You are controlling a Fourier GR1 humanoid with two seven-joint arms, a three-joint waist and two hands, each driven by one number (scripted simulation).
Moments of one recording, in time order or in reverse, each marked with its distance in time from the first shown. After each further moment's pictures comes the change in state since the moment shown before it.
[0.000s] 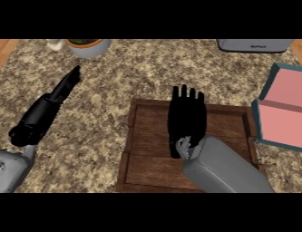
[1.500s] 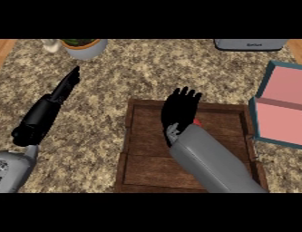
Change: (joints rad) left arm 0.014 -0.047 0.045 0.011 -0.052 -0.024 -0.002; right arm -0.076 0.107 -0.044 0.363 0.102 -0.005 -0.013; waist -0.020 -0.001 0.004
